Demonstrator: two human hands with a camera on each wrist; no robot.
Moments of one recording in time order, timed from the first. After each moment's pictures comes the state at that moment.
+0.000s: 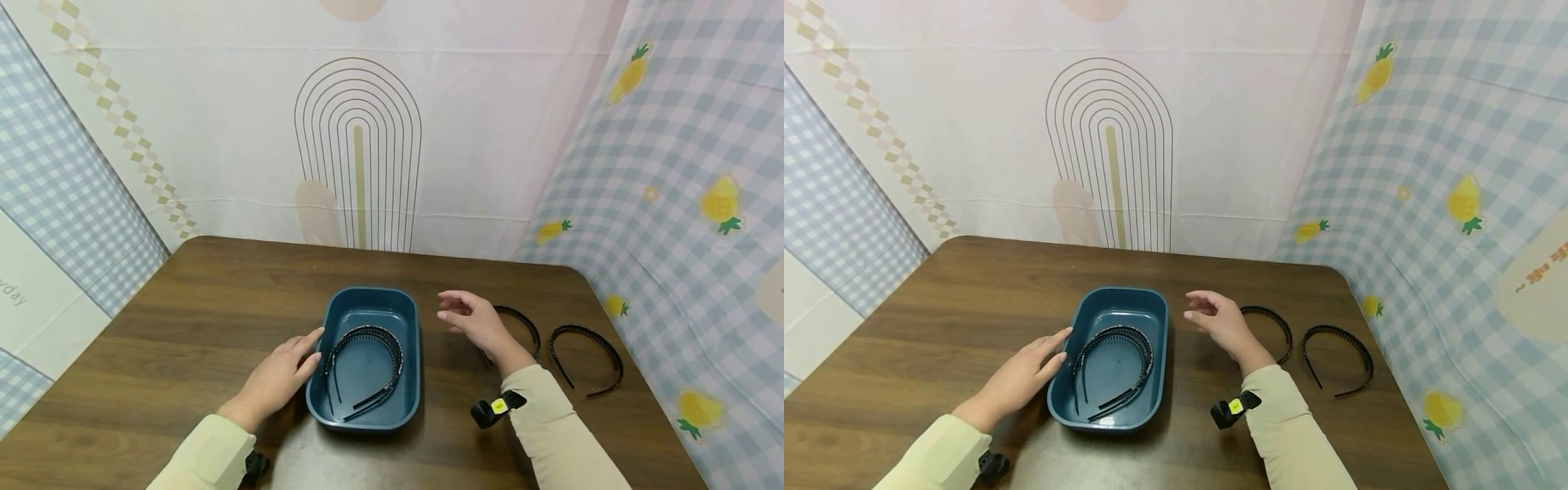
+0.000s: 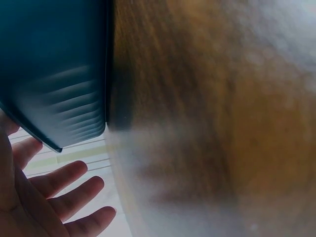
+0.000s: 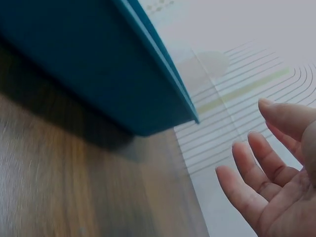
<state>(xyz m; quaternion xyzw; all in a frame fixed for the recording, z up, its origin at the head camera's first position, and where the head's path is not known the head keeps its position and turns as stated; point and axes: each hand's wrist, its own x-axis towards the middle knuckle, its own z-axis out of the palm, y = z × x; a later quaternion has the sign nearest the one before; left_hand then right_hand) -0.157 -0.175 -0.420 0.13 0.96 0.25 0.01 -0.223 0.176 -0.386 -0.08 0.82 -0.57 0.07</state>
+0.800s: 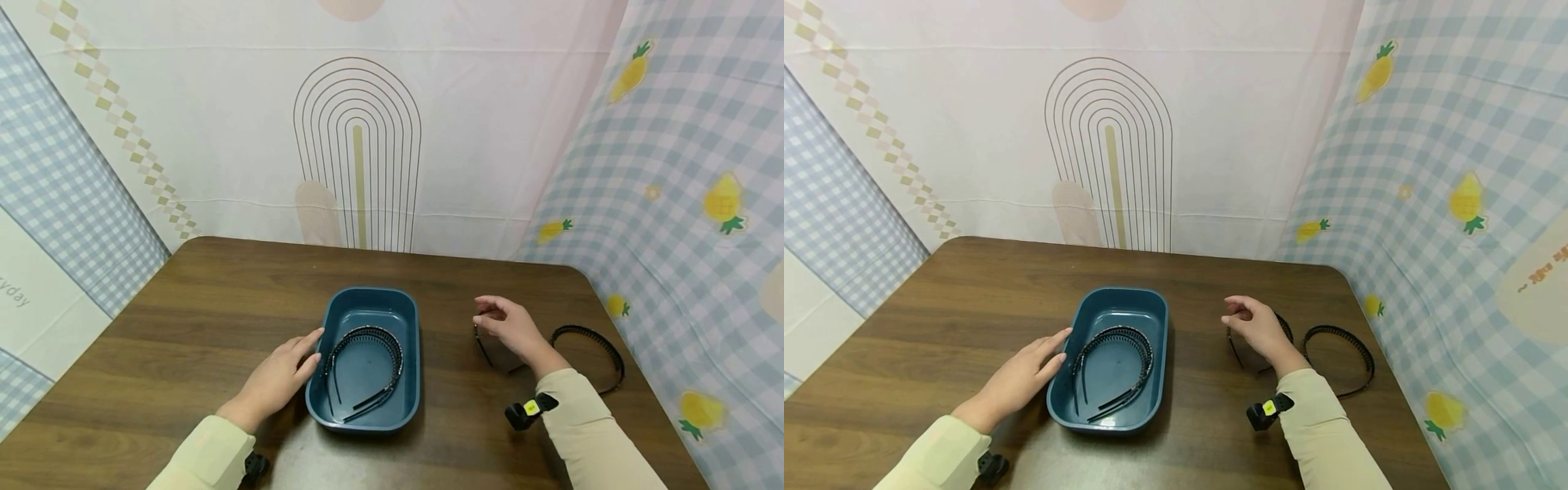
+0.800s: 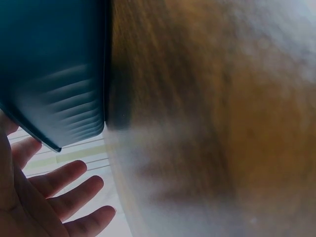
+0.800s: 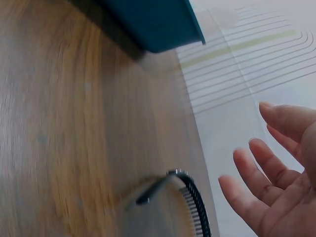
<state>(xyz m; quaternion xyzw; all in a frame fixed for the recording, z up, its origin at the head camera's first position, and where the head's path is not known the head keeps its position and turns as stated) -0.157 -0.175 -0.420 0.13 0.96 0.25 0.01 -0.226 0.235 -0.399 -0.06 0.87 -0.49 0.06</state>
